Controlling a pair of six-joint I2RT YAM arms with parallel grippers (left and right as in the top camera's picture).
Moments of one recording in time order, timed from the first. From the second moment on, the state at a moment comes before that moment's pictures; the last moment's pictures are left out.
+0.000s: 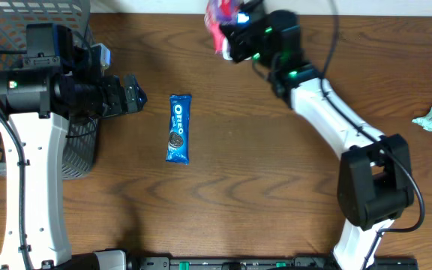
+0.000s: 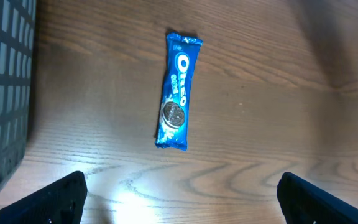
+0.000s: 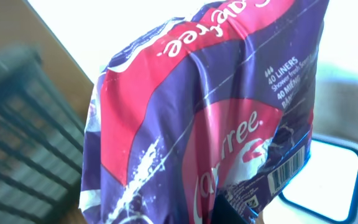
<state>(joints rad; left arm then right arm) 0.07 1.50 1.70 -1.38 0.33 -0.14 0.35 1.97 1.51 0.22 -0.41 0.28</state>
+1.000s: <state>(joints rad) 0.07 1.50 1.70 -1.38 0.33 -0.14 0.23 2.14 1.51 0.44 -1.21 1.05</state>
